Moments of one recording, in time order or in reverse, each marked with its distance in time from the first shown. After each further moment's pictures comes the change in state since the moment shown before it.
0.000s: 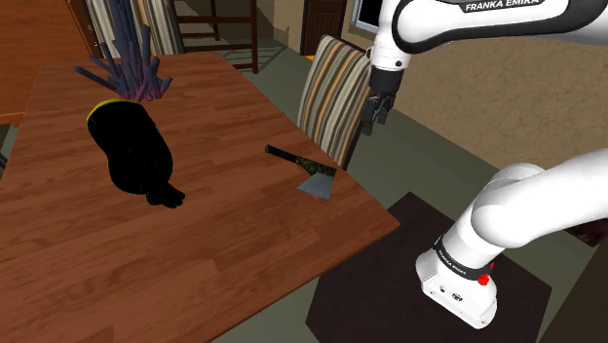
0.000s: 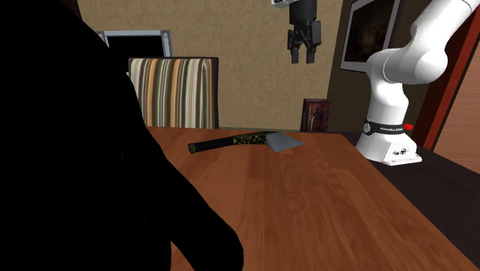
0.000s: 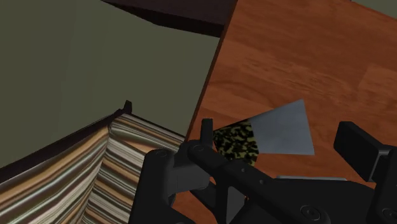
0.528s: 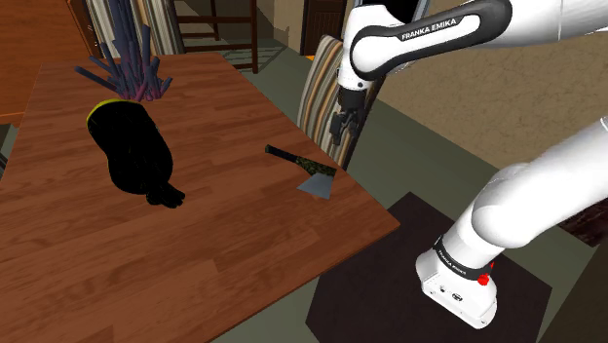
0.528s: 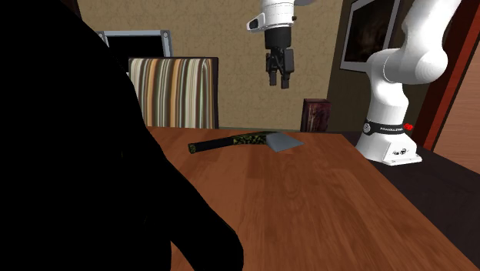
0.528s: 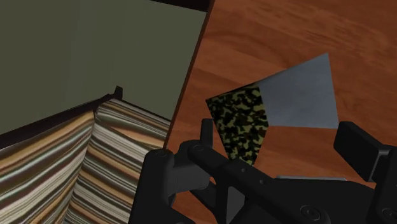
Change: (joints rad) arm 0.009 0.272 0.026 0.047 0.012 0.240 0.020
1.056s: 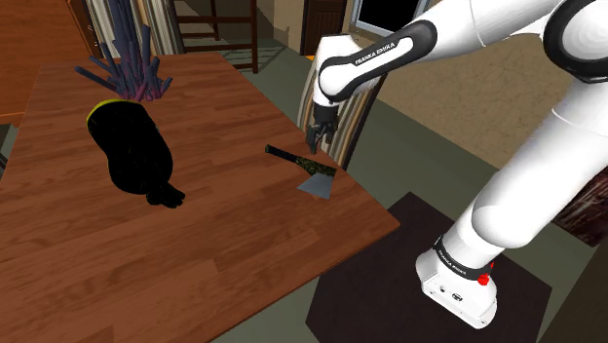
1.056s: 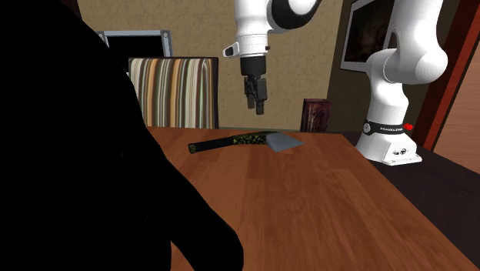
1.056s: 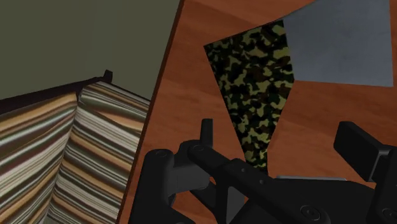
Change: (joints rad) arm 0.004 0.300 0.015 0.121 -0.009 0.194 0.014
